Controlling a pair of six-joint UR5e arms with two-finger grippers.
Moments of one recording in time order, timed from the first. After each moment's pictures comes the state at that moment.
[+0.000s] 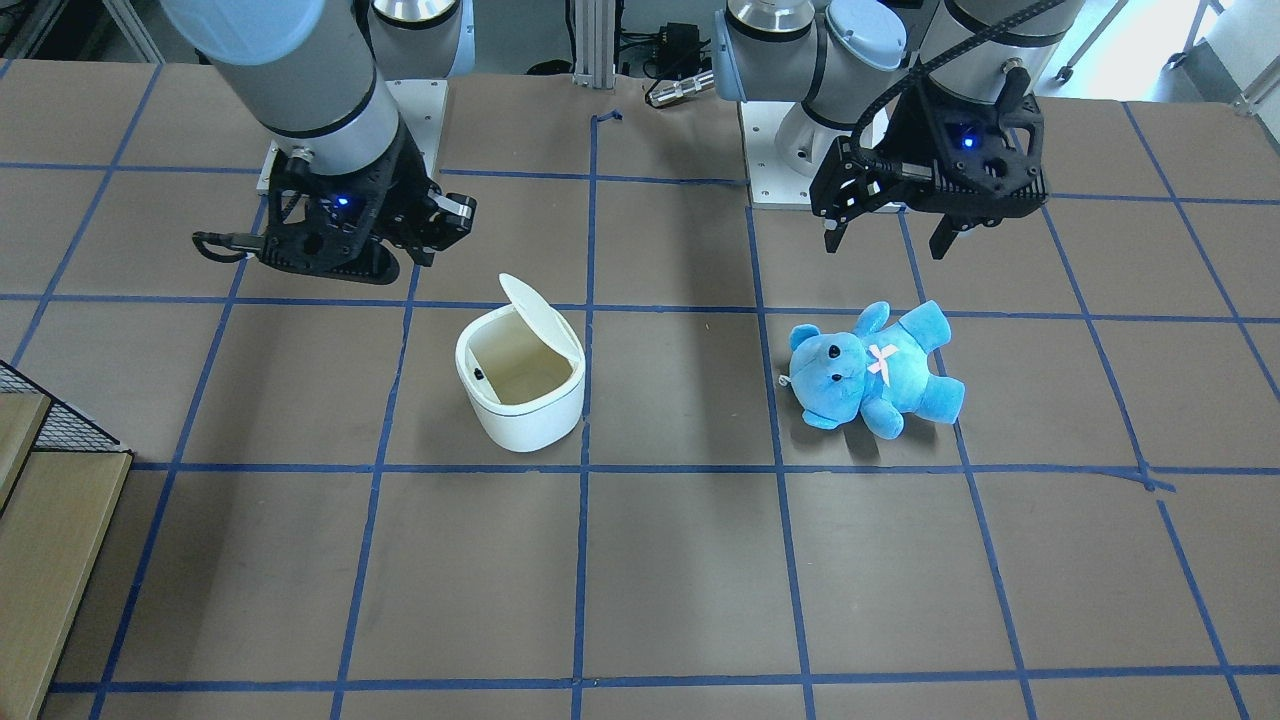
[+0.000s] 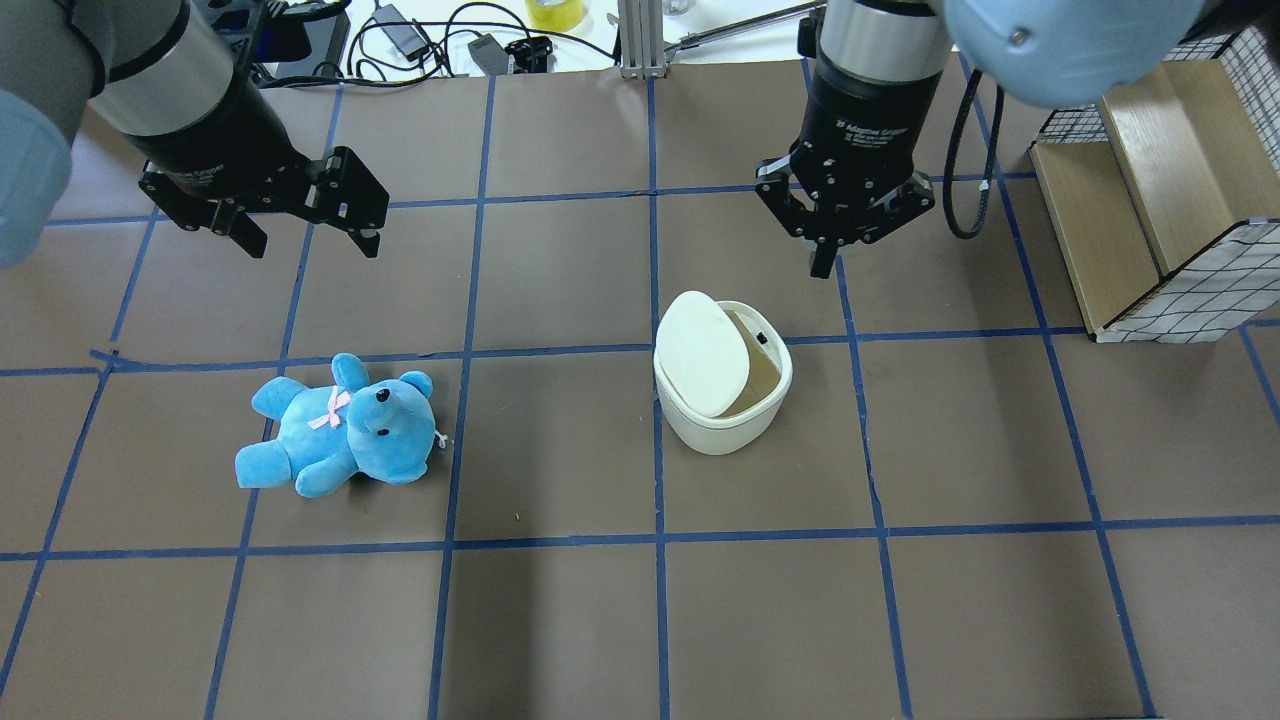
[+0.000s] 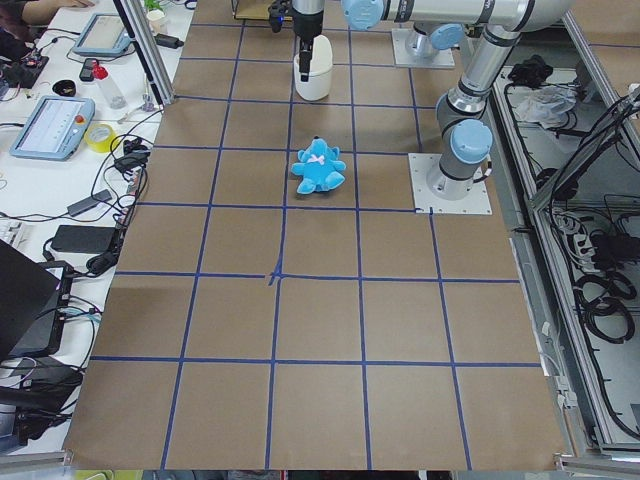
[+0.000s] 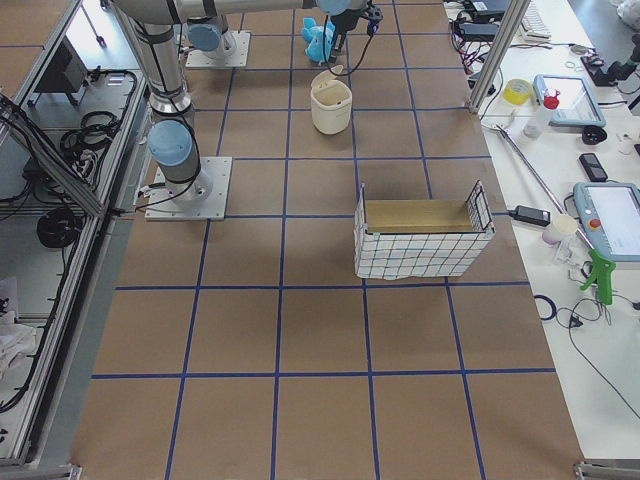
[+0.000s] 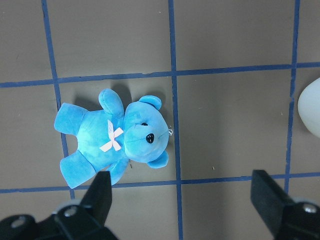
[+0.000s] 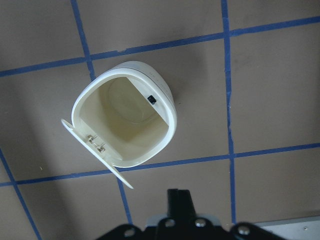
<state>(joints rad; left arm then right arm) -1.54 -1.52 -1.60 -1.55 1.57 0.07 1.70 -1.42 1.39 -1.34 -1.50 0.22</state>
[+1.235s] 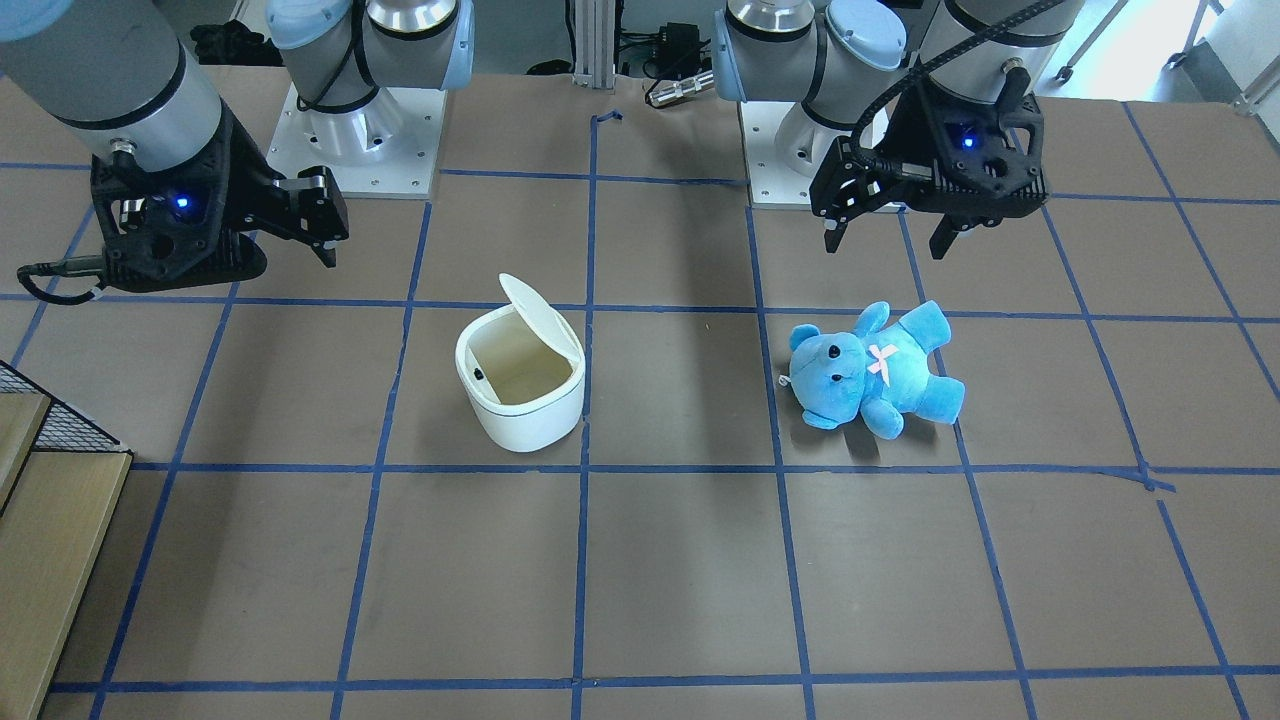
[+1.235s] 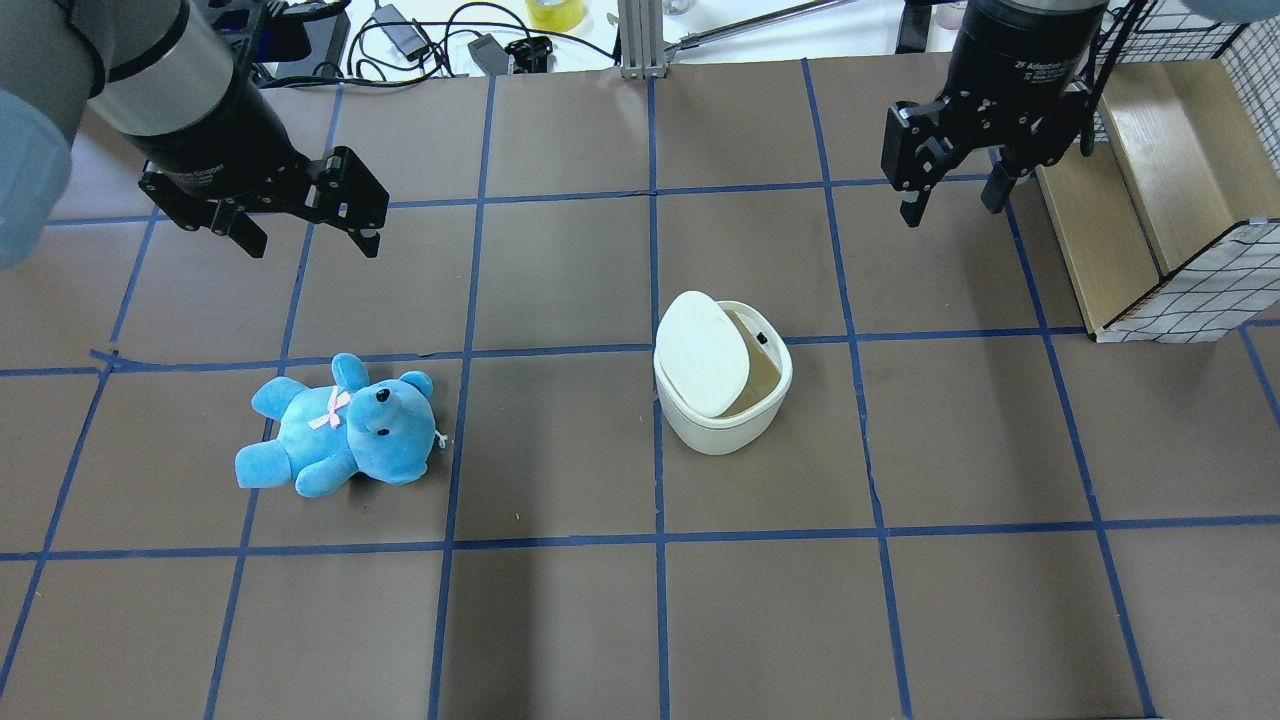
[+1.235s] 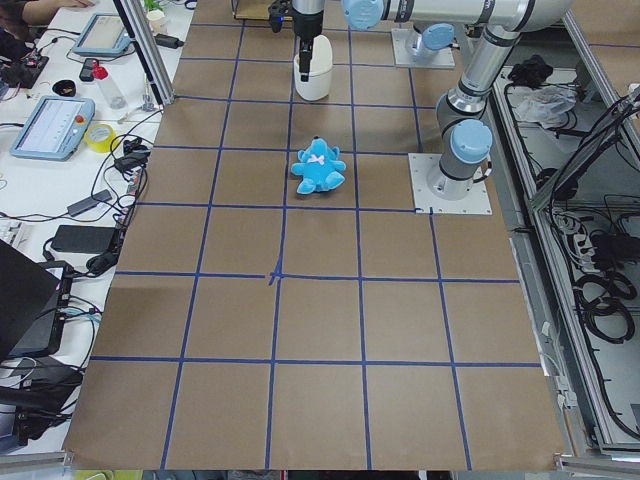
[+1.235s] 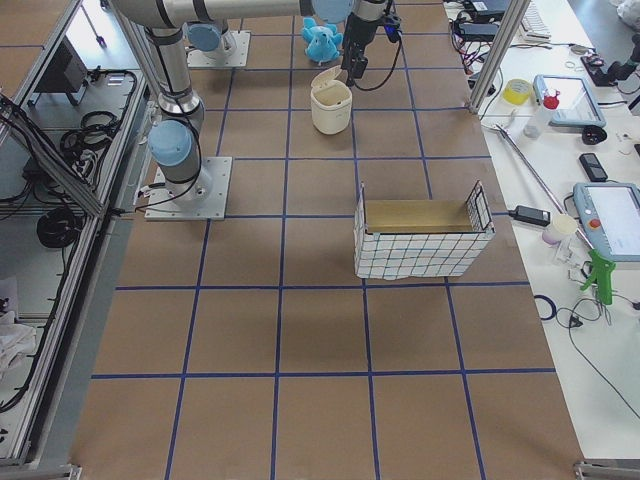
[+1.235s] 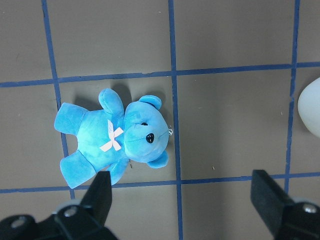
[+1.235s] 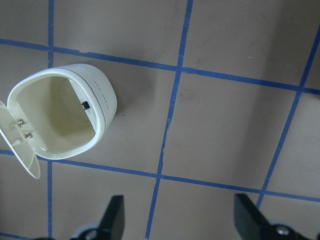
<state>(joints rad) -1.54 -1.52 -1.60 -1.55 1.57 0.07 1.56 -1.44 1.36 -1.33 -1.57 -0.18</state>
